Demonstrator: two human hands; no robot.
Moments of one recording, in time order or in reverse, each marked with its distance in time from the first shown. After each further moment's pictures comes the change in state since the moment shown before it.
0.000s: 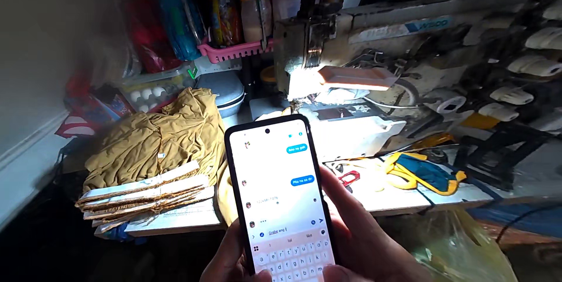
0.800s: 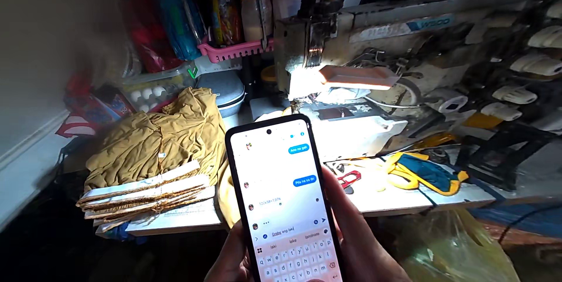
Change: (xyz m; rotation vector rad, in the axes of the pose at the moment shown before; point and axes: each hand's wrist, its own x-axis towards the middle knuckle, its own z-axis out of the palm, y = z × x) left_hand -0.001 -0.002 0.002 -0.032 -0.022 0.018; right_hand 0.001 0.005 0.016 -0.152 0.129 -0.022
